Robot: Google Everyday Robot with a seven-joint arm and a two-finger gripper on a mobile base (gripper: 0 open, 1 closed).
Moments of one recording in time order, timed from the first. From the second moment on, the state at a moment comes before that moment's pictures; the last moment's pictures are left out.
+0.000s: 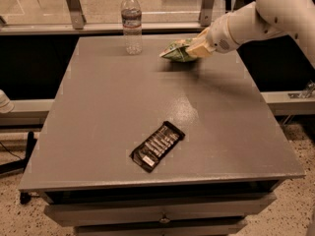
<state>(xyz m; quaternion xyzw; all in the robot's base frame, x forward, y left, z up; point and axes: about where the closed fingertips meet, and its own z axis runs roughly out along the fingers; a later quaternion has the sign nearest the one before) 0.714 -0.115 0.891 -0.56 0.71 0.11 0.42</state>
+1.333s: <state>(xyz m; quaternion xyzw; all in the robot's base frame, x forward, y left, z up) 0.737 -0.007 0.875 -0.63 0.62 0.16 0.43</state>
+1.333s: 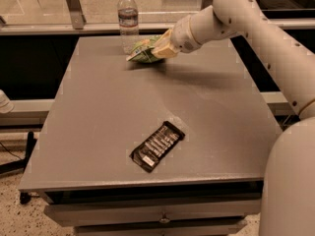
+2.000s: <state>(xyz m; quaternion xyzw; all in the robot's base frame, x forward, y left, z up) 0.739 -0.005 0.877 -0.64 0.62 0.15 0.43</state>
